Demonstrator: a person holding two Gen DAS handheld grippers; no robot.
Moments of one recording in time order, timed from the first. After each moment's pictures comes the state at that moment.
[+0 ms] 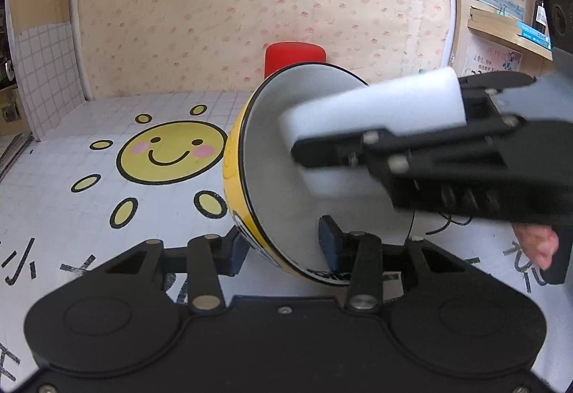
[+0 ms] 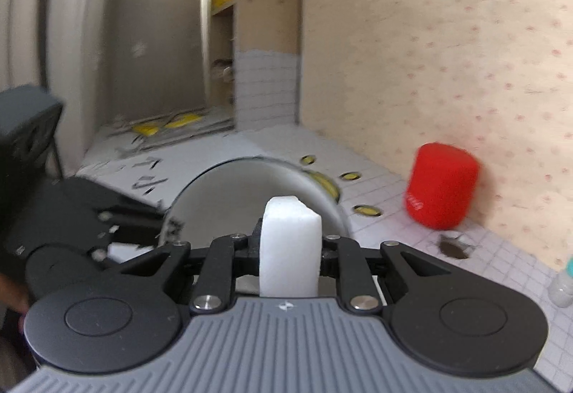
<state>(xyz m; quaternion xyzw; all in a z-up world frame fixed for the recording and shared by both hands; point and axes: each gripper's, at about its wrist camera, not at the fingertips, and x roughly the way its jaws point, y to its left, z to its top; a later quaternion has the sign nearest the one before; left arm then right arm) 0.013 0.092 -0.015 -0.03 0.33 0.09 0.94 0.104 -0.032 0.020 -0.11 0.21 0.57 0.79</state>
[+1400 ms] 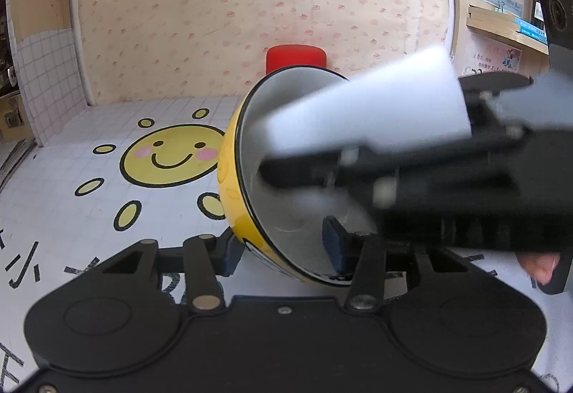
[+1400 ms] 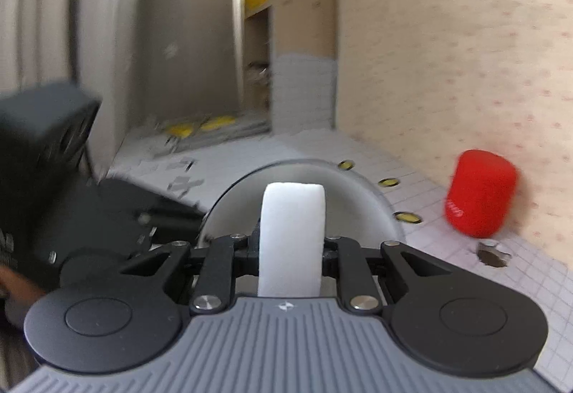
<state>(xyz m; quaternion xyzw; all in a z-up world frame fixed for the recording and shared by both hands) 0.008 0.081 -0.016 -0.03 0.32 0.10 0.94 0.089 -0.018 0.011 -0.13 0.22 0.61 0.75</state>
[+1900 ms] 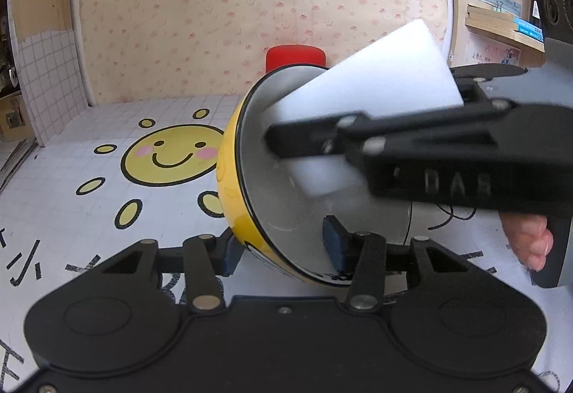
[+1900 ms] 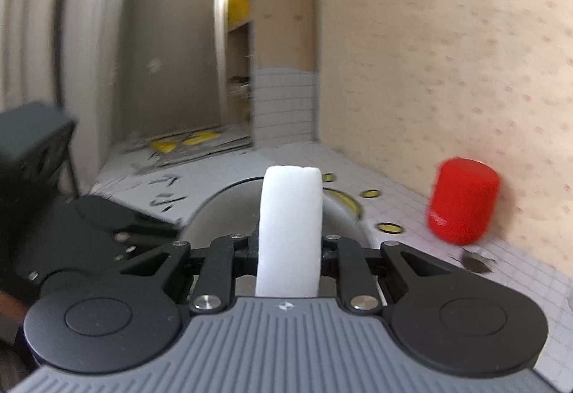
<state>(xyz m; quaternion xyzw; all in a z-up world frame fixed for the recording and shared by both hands) 0.008 0.081 -0.016 -0.03 0.32 0.10 0.94 0.088 -0.021 0.016 -0.12 0.20 0.61 0.76</state>
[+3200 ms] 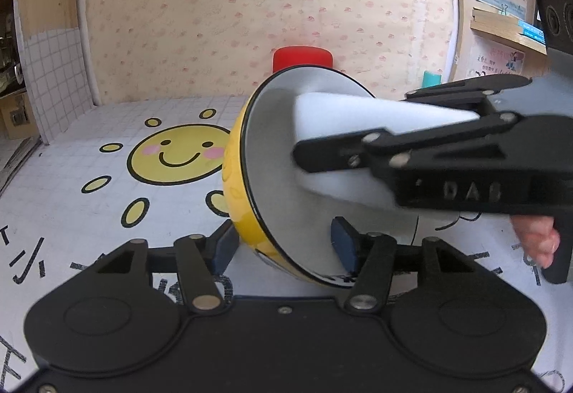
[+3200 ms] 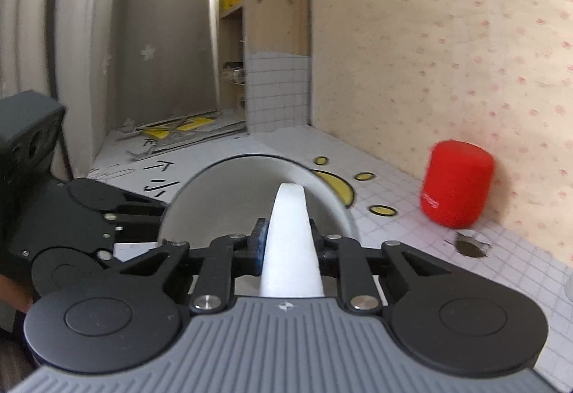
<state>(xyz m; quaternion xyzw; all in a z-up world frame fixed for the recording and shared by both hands) 0.004 0.083 -0.017 -0.03 0.31 0.11 0.94 0.092 -0.024 0.012 -0.11 0.22 0.60 0.76</state>
